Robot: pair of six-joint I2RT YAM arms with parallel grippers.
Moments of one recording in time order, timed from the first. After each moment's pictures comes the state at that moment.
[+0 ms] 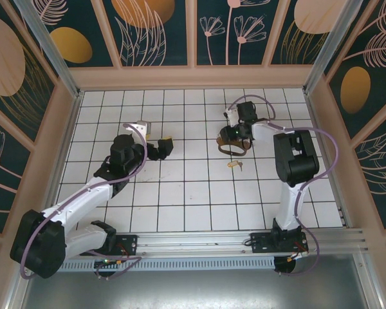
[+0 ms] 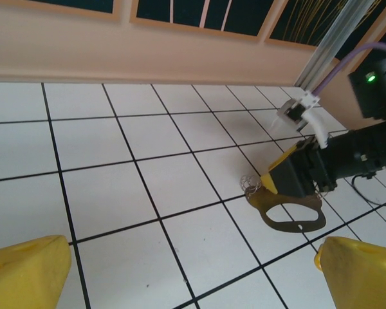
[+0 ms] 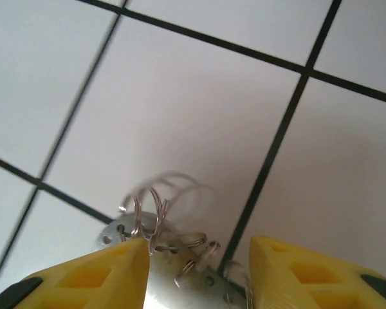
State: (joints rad) left arm -0.46 1.14 0.58 0.27 0.12 -0.32; right arm 0.28 1.97 1.26 -0.25 -0.24 -0.09
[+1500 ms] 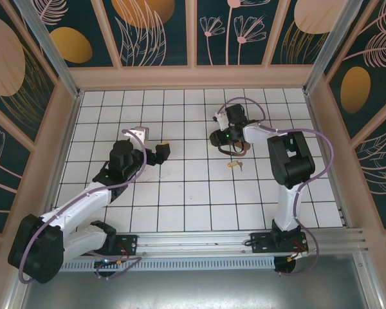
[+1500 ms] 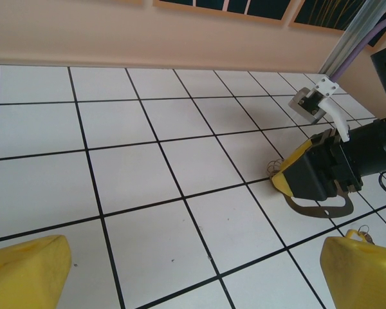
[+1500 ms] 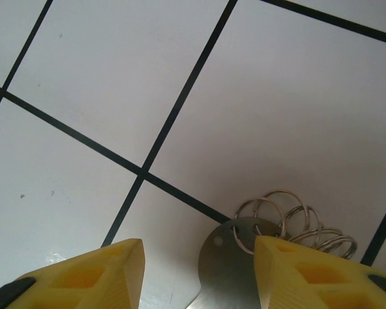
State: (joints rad) left arm -0.46 1.09 0.52 0.26 0.07 -0.30; right arm 0.38 1.98 1.27 -0.27 -0.25 -0.05
